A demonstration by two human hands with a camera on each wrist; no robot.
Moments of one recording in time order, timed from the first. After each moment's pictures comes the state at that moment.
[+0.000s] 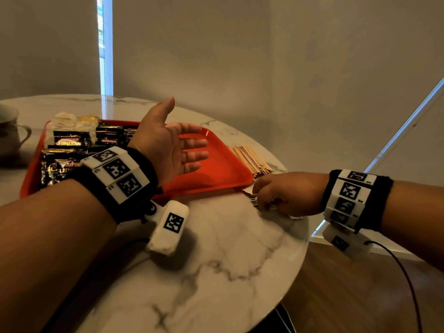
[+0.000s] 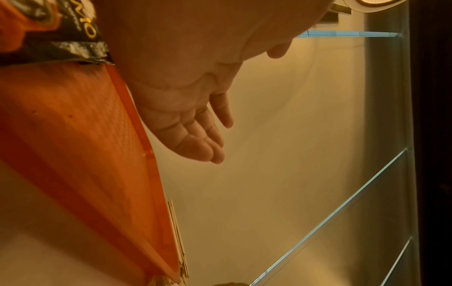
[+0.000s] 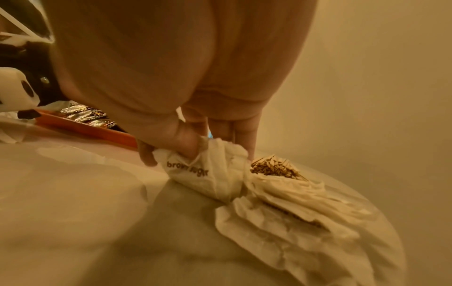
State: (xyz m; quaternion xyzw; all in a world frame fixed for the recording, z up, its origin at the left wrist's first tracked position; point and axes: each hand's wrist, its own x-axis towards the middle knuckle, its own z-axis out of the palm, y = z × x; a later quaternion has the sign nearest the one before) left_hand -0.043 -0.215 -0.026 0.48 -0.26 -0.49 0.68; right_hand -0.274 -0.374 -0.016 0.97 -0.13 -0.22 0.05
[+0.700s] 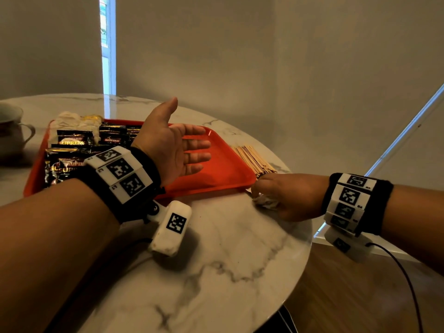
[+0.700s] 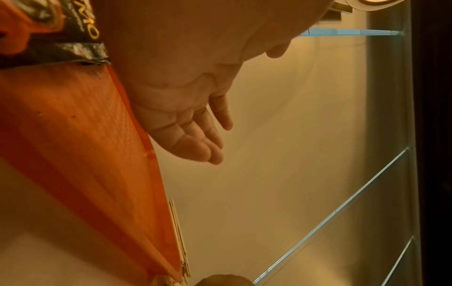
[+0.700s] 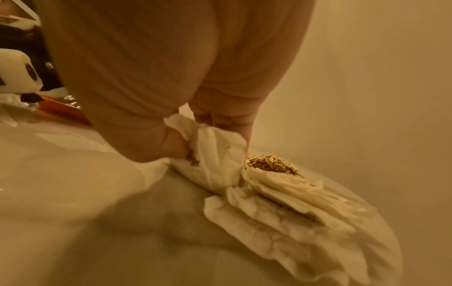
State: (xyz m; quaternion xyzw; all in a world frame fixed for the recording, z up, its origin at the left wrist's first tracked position) left_hand -0.041 -0.215 -0.027 0.49 -0.26 -0.50 0.67; right_hand -0.275 -0.369 -0.022 0.97 -0.15 -0.18 0.07
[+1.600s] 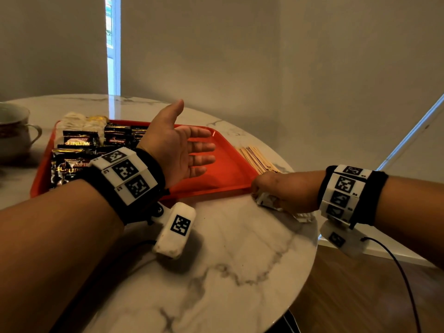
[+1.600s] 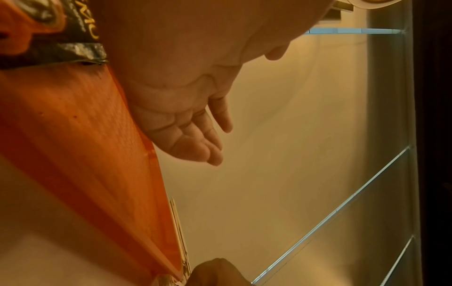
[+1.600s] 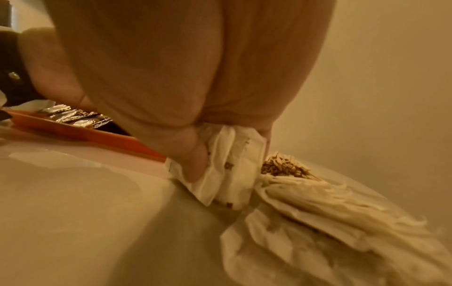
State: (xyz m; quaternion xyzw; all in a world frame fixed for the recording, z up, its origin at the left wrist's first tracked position) left_hand -0.043 -0.214 -0.026 0.50 -0.26 -0.50 0.66; right_hand -0.257 -0.380 -0.020 0.95 -0.23 -0.23 0.05
